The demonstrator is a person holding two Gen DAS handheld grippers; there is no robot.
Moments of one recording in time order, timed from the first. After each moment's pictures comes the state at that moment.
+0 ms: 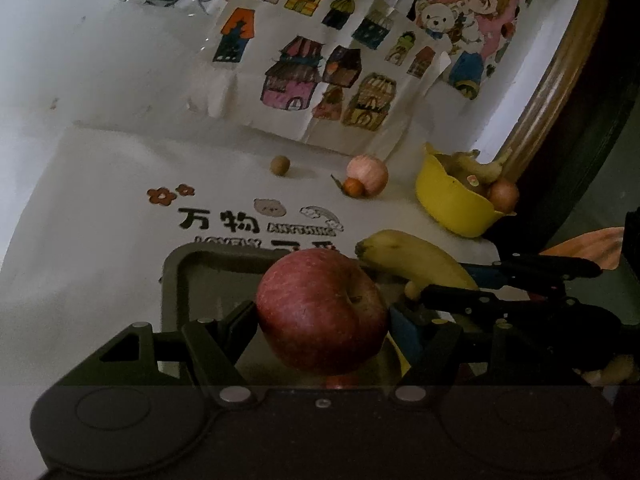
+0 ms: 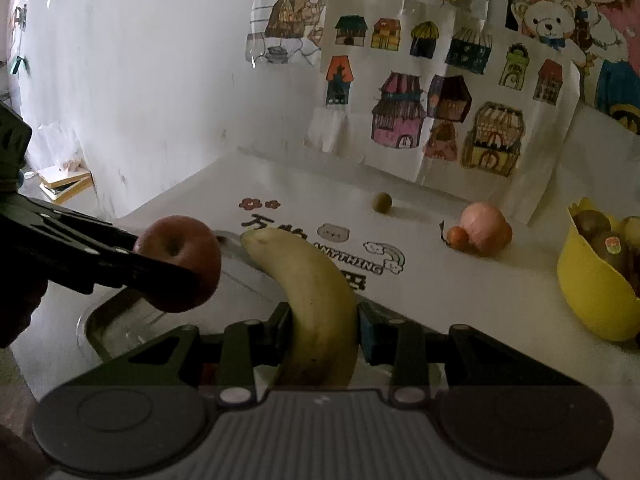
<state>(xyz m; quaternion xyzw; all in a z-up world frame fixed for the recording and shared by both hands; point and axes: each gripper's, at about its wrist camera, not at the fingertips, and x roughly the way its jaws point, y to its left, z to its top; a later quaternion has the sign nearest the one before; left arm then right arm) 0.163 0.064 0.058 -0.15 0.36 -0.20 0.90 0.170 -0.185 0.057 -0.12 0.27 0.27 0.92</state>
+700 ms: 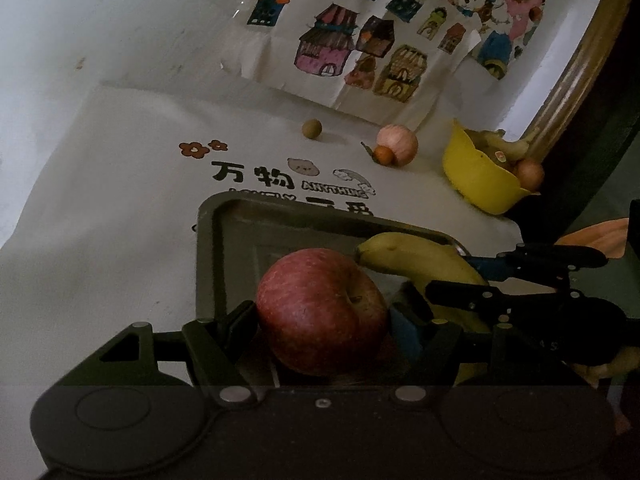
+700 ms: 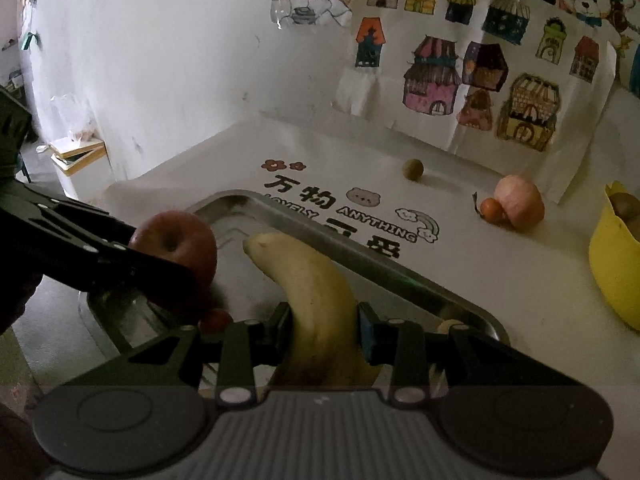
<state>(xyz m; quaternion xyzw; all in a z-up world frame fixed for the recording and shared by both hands) 0.155 0.075 0.033 -0.15 0.39 -0.17 0.89 0.174 -0.168 0.029 -0.14 0.30 0.29 0.90</state>
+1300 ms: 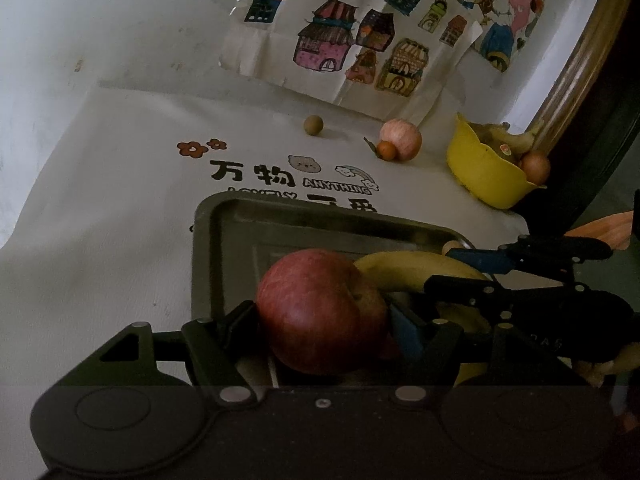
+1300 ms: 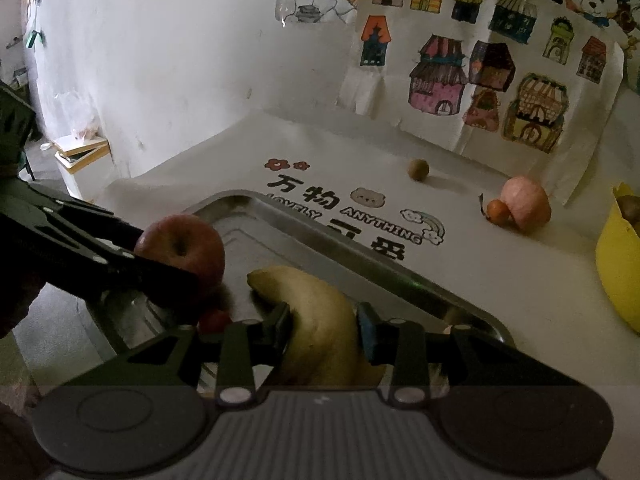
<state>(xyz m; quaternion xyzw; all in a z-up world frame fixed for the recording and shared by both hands) 0.156 0.067 0.035 -0.14 0.39 -0.17 0.89 0.178 -0.166 0.029 -0.13 0.30 0.30 0.90</state>
